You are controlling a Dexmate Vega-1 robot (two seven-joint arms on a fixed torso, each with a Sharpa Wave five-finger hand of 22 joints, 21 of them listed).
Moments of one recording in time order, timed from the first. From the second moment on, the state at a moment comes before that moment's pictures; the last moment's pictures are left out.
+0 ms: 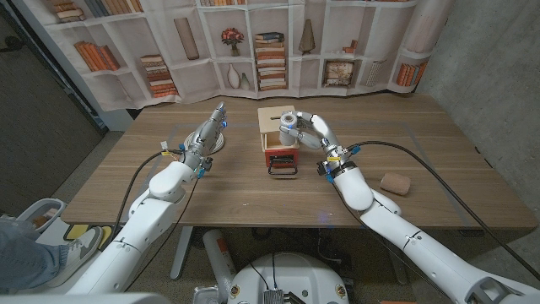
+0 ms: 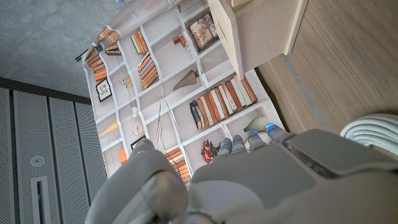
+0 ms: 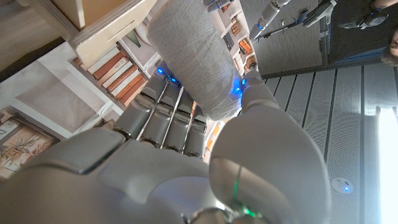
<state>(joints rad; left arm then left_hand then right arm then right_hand) 1.13 0.49 0.12 -1.69 -0.38 -0.14 -0.06 0.27 -0.05 0.09 0.08 0.37 -0.17 0.09 0.20 0.18 -0.17 0.05 0.20 0.18 -0.17 0.06 0.19 0.18 -0.17 0.05 0.20 0.18 -0.94 -0.47 -0.56 -1.55 -0.21 0.51 -0.37 0.80 -0.03 0.36 -0.15 0.21 0.73 -0.04 0.23 0.19 0.84 -0.06 0.27 0.17 0.80 -0.09 0.21 0.18 0.78 -0.09 0.29 0.19</state>
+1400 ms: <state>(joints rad) 1.18 0.50 0.11 -1.75 -0.37 -0.12 -0.03 0.28 -0.05 0.08 0.08 0.37 -0.17 0.09 0.20 0.18 -0.17 0.06 0.20 0.18 -0.17 0.06 0.19 0.18 -0.17 0.03 0.20 0.18 -0.81 -0.39 -0.62 -1.35 -0.23 0.54 -0.42 0.80 -0.03 0.36 -0.15 0.20 0.73 -0.04 0.21 0.19 0.83 -0.08 0.24 0.18 0.71 -0.07 0.18 0.19 0.72 -0.07 0.25 0.19</state>
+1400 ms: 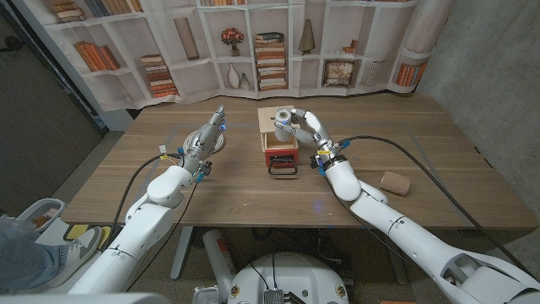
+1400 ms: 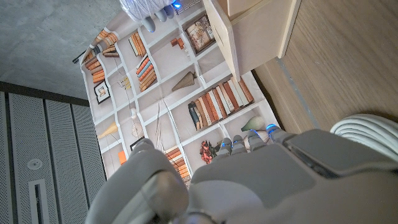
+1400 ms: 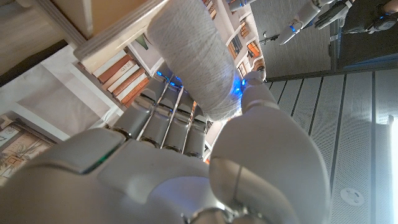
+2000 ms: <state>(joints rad) 1.17 0.49 0.12 -1.72 -0.38 -0.11 -0.04 0.28 -0.05 0.08 0.08 0.37 -0.17 0.09 0.20 0.18 -0.17 0.06 0.20 0.18 -0.17 0.06 0.19 0.18 -0.17 0.03 0.20 0.18 -0.79 -0.37 -0.64 -1.30 -0.23 0.53 -0.44 0.80 -0.03 0.35 -0.14 0.20 0.73 -0.04 0.20 0.19 0.82 -0.09 0.22 0.18 0.61 -0.06 0.17 0.18 0.66 -0.06 0.22 0.19</state>
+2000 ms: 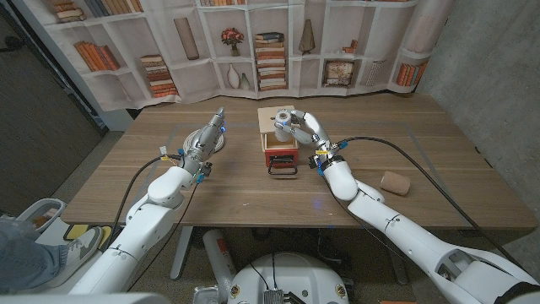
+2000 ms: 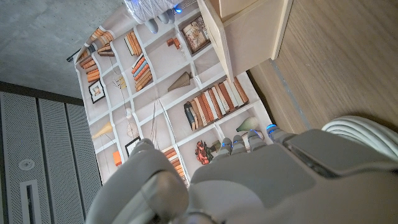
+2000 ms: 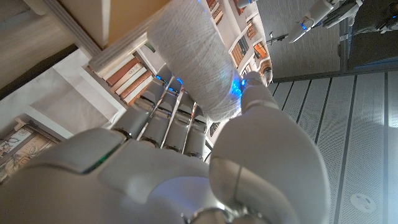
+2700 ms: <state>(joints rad) 1.14 0.49 0.13 -1.69 -0.38 -0.10 -0.05 0.28 -0.05 0.08 0.07 0.37 -0.17 0.09 0.20 0.18 -0.17 0.06 0.20 0.18 -0.17 0.06 0.19 0.18 -0.17 0.03 0.20 0.18 -0.77 -0.38 -0.66 -1.28 -0.23 0.50 -0.44 0.81 -0.02 0.35 -0.14 0.20 0.71 -0.06 0.19 0.19 0.78 -0.13 0.20 0.18 0.52 -0.05 0.17 0.18 0.58 -0.06 0.20 0.19</state>
